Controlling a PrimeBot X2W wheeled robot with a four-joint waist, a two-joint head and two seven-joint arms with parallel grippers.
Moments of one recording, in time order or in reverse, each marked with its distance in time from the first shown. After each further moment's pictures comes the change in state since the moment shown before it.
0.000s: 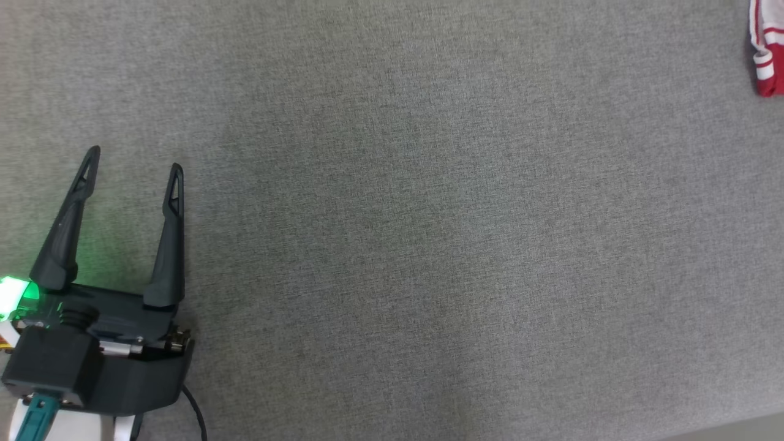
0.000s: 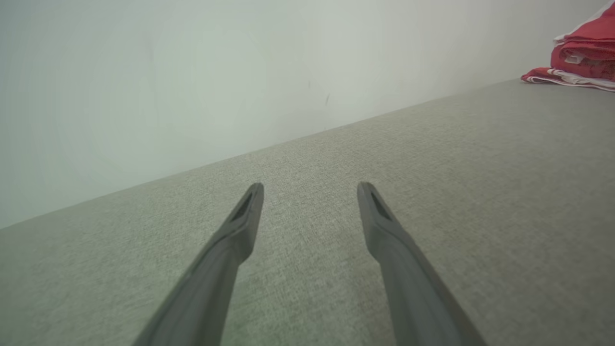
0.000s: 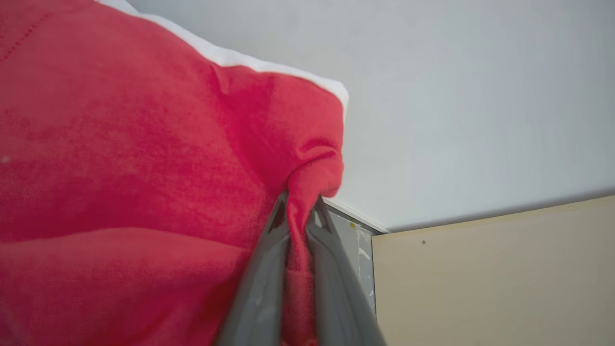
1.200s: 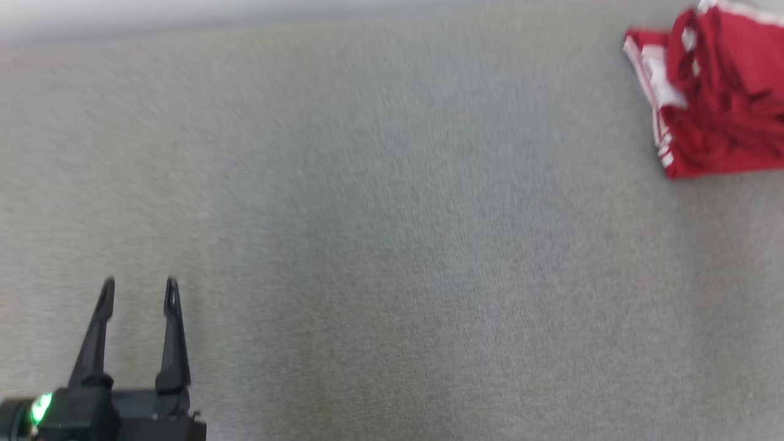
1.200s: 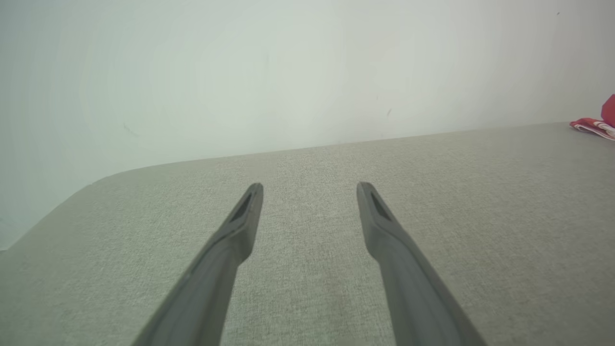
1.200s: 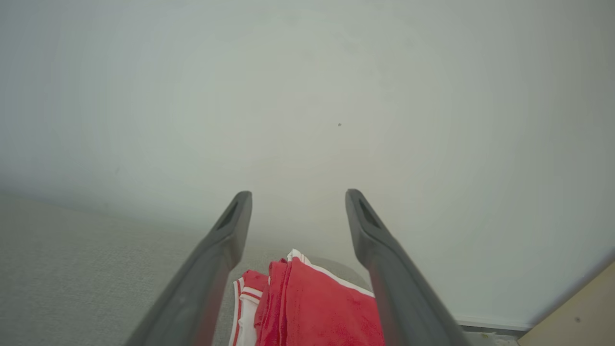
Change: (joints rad) left arm 0.209 -0.094 0.055 0.174 -0.107 0.068 -0.011; right arm 0.313 0.306 -0.310 -0.114 0.082 0.000 -0.194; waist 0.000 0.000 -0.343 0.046
